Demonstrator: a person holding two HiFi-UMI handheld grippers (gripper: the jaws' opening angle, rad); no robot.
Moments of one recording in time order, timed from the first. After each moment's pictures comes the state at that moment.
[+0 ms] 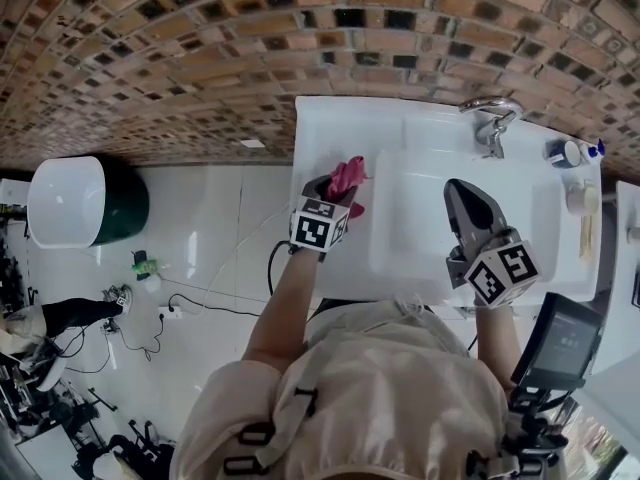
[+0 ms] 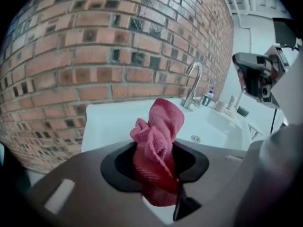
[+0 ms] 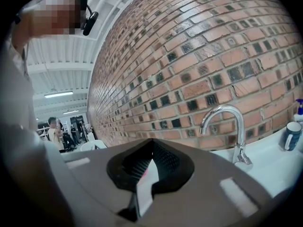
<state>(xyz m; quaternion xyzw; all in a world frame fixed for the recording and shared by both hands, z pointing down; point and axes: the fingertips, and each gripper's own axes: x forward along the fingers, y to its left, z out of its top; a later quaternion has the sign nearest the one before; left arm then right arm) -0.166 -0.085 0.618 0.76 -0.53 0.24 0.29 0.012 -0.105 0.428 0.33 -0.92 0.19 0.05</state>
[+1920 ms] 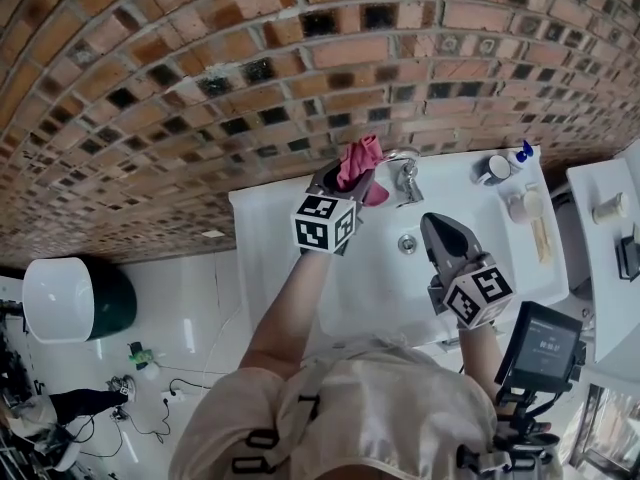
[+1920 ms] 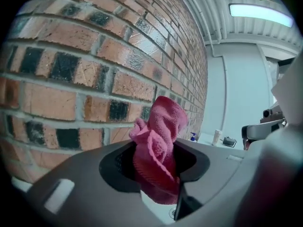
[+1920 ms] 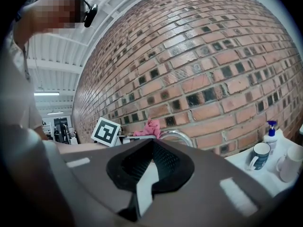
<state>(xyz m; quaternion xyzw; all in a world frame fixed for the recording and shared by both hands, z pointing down) 0.036 -0.276 0.448 0.87 -0.46 0.06 0.16 0.151 -0.158 0.403 0.41 -0.89 0.17 0.02</state>
